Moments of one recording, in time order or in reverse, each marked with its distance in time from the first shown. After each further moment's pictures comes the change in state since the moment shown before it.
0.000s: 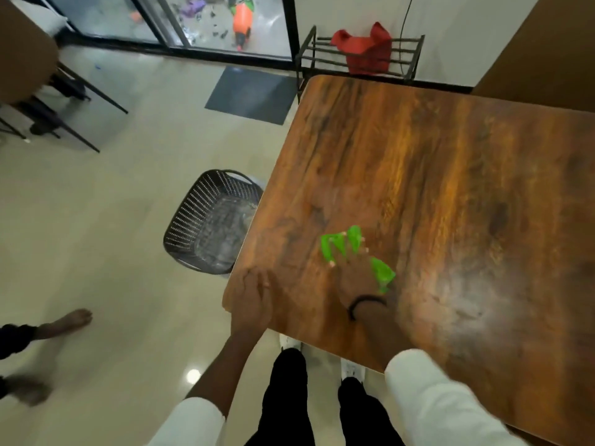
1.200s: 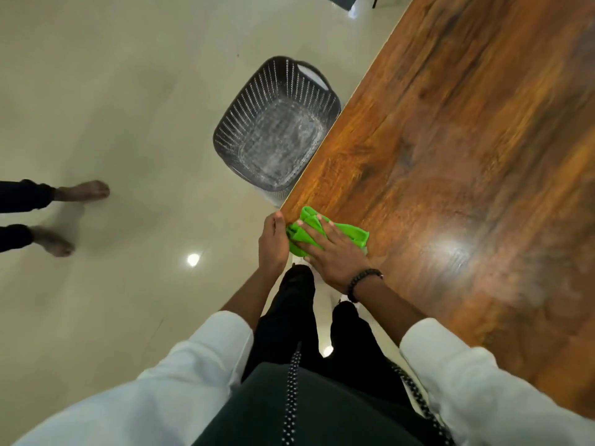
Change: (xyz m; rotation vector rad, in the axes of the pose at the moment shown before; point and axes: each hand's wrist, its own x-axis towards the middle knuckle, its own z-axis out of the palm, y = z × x) left_hand 0.005 -0.075 -0.012 -0.597 -0.061 -0.561; right_hand -0.031 -0.113 0.073 -0.156 -0.381 -0.626
